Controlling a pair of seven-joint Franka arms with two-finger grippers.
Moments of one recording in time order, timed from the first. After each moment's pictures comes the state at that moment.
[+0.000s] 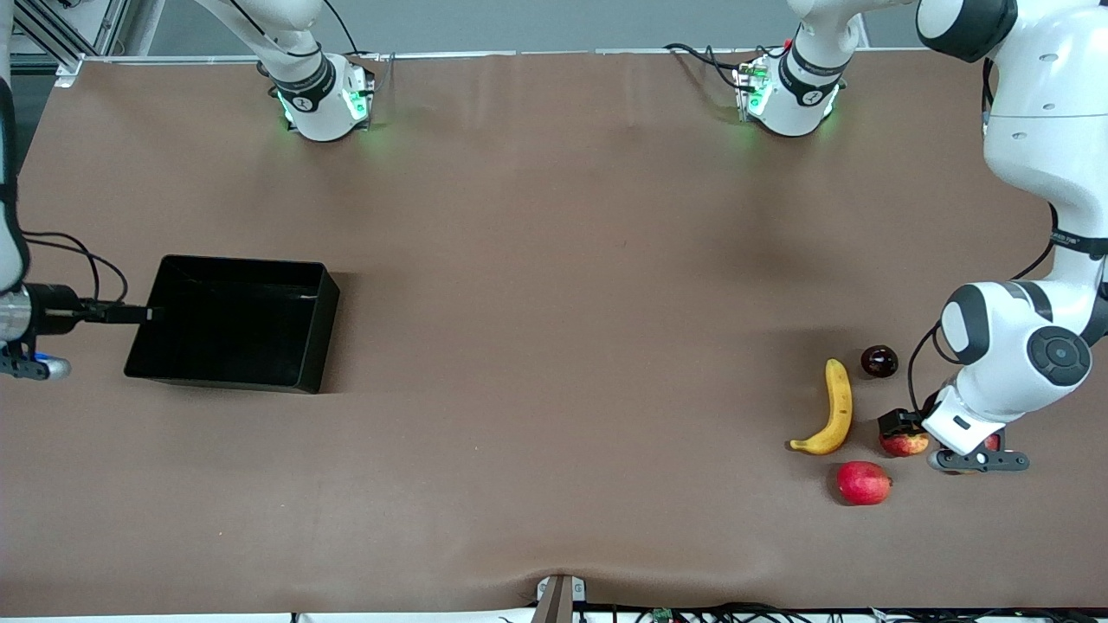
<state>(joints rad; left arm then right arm) 0.21 0.75 -0.12 -1.57 0.17 2.45 0.04 -0.37 0.49 0.00 -1.60 0.04 1.72 -0.26</state>
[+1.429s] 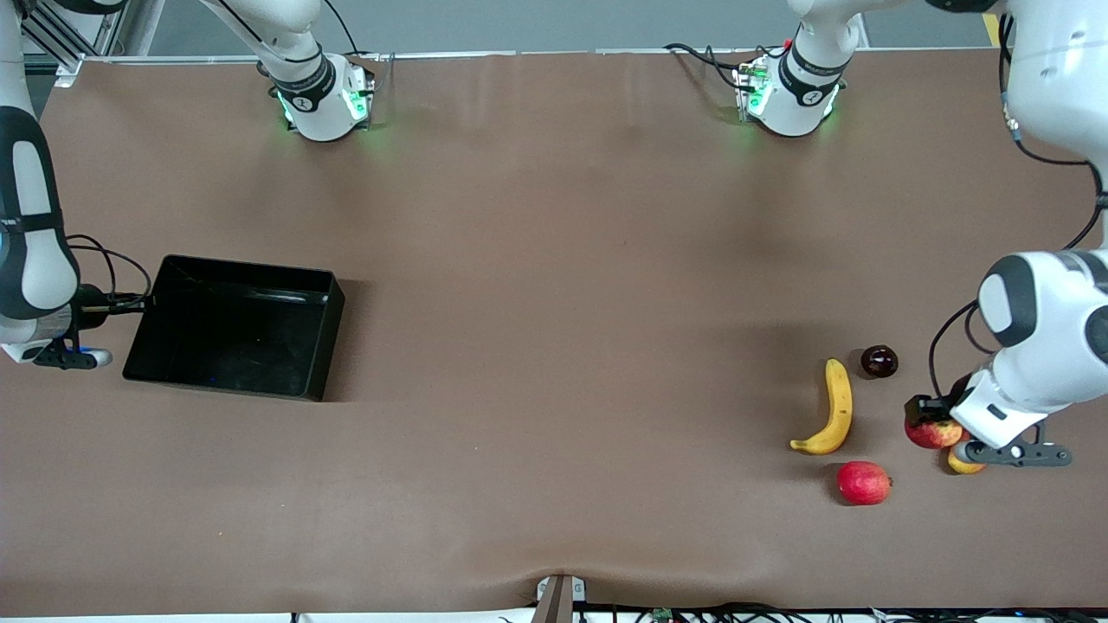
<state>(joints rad) 0.19 0.55 -0.16 -1.52 0.17 2.15 0.04 -0.40 0.53 0.03 -1.64 0.00 1.64 -0.32</state>
